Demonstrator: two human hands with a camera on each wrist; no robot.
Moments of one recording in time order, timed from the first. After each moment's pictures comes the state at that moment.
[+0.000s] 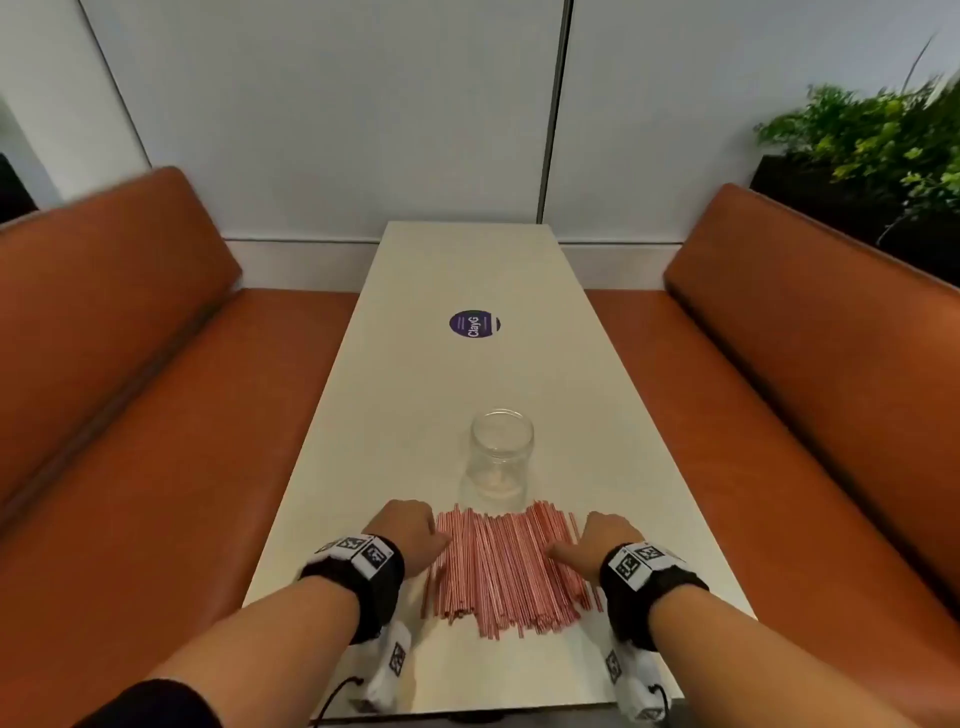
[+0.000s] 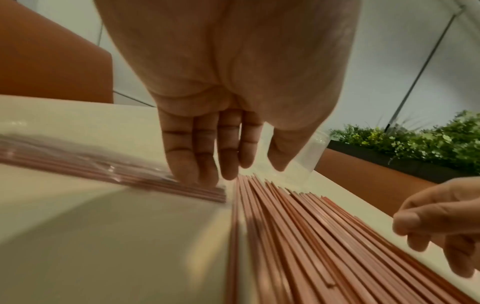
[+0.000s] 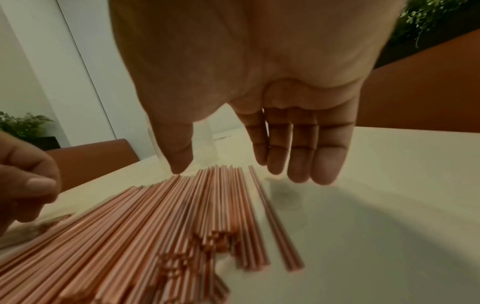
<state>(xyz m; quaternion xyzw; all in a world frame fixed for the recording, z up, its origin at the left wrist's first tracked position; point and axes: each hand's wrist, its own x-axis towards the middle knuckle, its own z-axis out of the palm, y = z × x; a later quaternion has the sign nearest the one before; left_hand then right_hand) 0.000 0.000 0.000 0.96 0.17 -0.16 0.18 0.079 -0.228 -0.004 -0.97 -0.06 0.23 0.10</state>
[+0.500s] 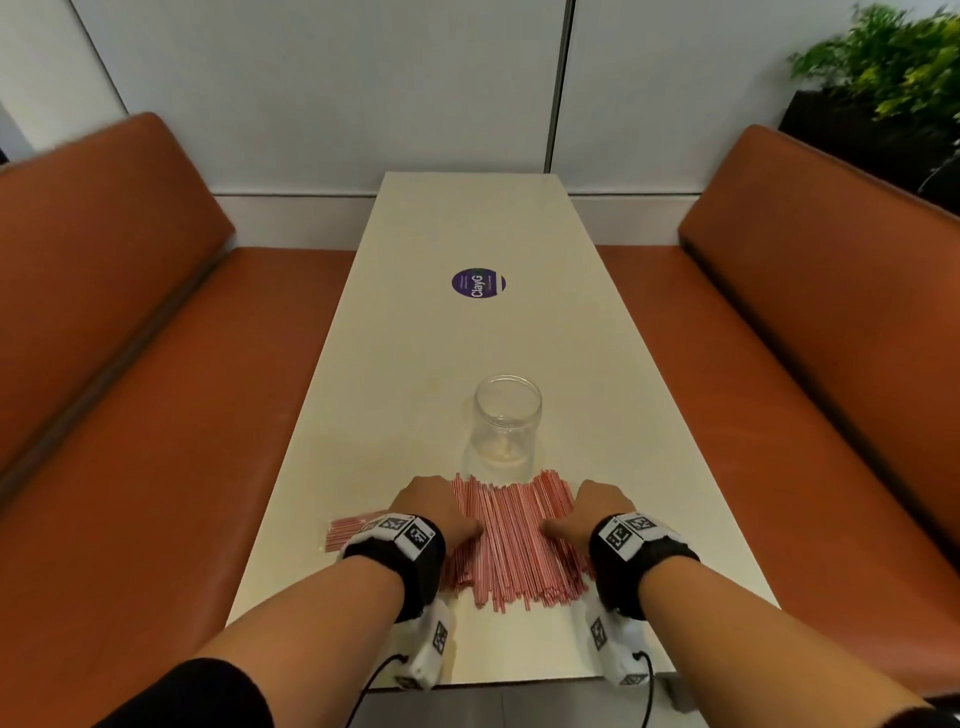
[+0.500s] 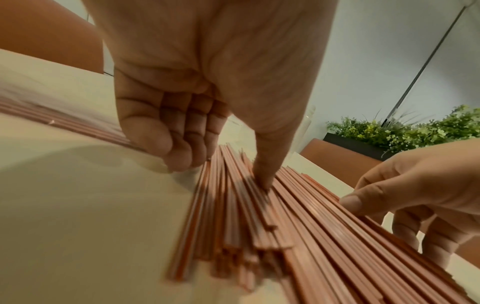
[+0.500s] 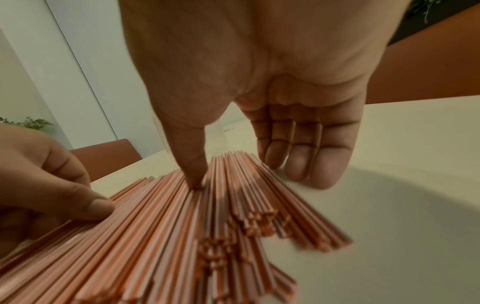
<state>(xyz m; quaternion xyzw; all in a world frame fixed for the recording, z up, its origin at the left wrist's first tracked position) 0.019 -0.027 -0.015 0.94 0.24 -0.18 0.19 0.088 -0.207 -0.013 -0.96 -0.05 0.27 0.11</state>
